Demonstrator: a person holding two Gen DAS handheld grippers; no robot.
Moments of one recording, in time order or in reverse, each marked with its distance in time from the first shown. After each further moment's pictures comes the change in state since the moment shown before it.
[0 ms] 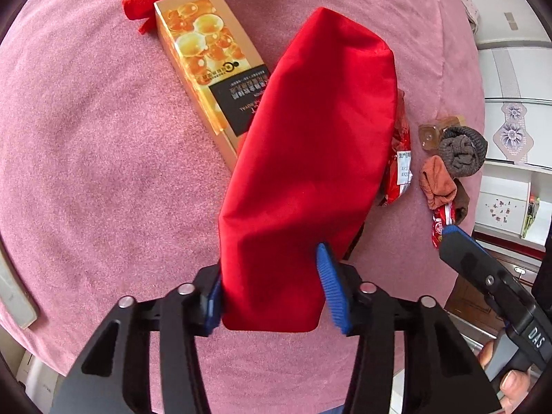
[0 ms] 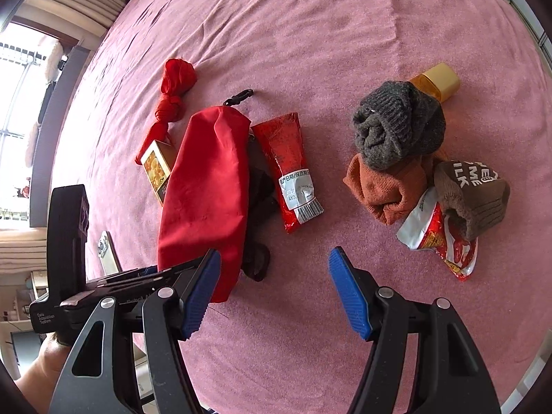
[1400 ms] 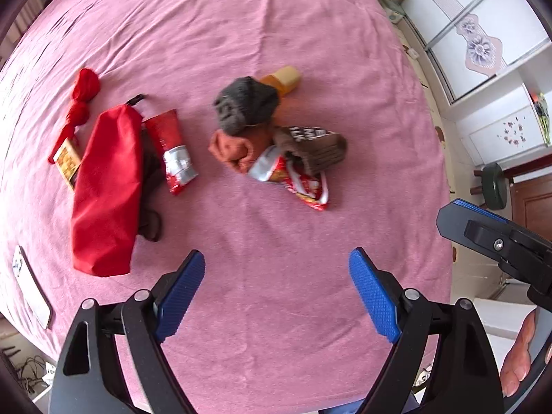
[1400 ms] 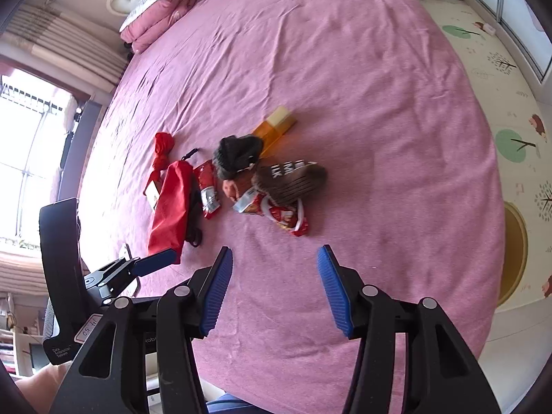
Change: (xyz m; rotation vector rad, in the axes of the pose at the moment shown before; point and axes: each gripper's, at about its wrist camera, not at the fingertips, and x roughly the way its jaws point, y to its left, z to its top) left arm -0.020 -0.214 -0.095 0.352 -0.219 0.228; right arm -0.147 -0.134 -0.070 0.066 -0.176 0.103
